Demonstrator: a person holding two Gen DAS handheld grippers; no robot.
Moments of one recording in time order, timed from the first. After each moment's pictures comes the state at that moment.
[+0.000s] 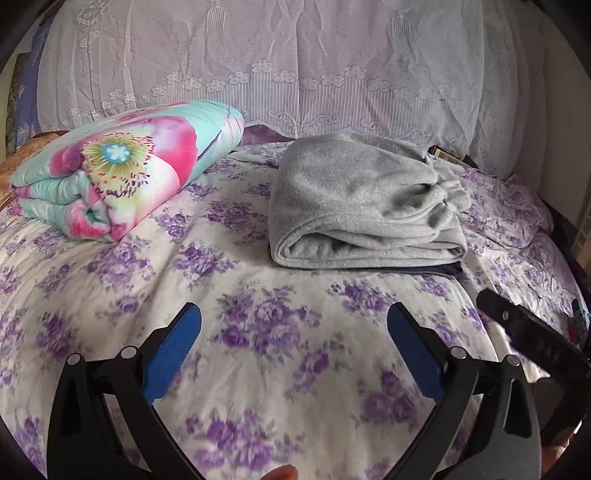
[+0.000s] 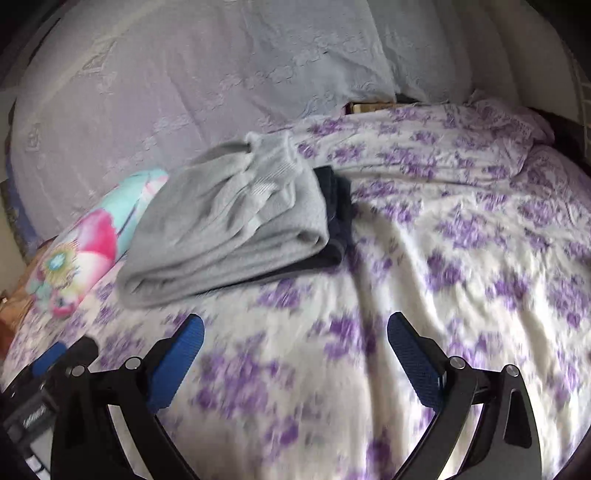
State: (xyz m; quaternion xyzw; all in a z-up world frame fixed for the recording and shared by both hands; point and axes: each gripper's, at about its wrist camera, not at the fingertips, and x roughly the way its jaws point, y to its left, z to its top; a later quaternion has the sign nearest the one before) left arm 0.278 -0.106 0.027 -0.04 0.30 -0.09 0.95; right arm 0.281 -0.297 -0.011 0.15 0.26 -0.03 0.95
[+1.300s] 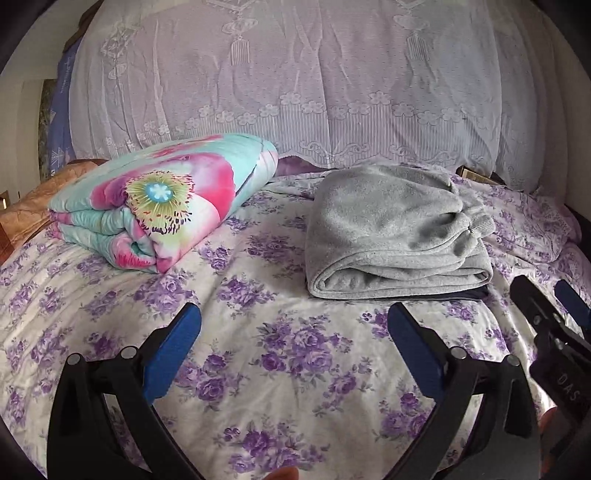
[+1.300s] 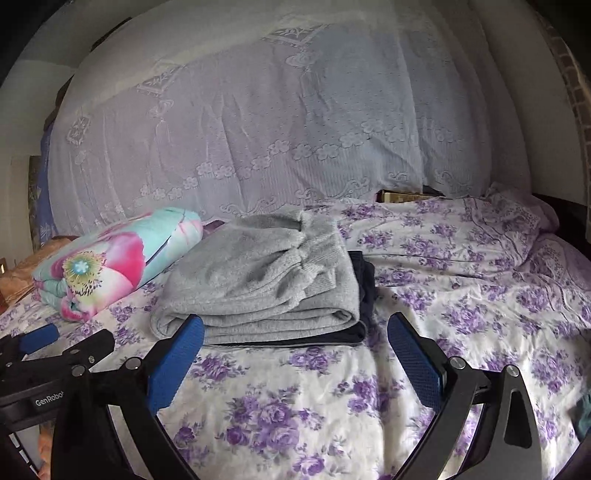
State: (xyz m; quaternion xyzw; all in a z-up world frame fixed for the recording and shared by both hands) left arm 0.276 -0.108 0.047 -0.01 0.25 -0.01 0.97; right arm 0.262 -0.258 0.016 0.05 0.13 -0.03 0.99
